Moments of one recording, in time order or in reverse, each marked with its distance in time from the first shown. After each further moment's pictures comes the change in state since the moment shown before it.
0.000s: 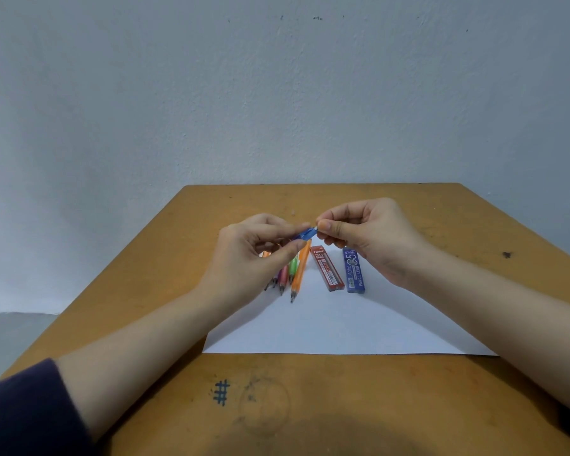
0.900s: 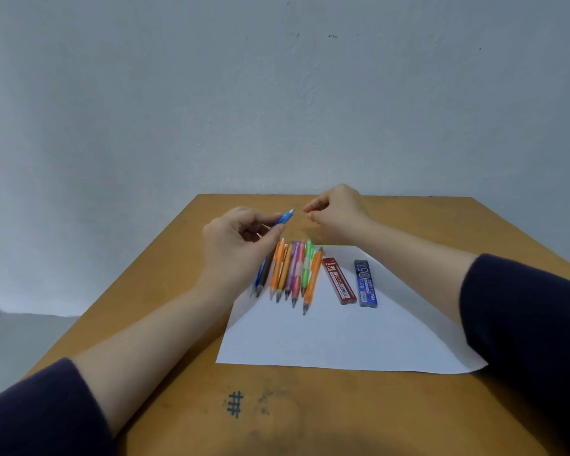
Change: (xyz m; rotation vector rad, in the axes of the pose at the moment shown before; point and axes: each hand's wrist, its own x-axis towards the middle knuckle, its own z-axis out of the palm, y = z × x) left_hand 0.014 -0.016 -0.015 0.134 0.329 -0.094; right_hand 0.101 0.023 0.022 -0.676 0.071 -0.068
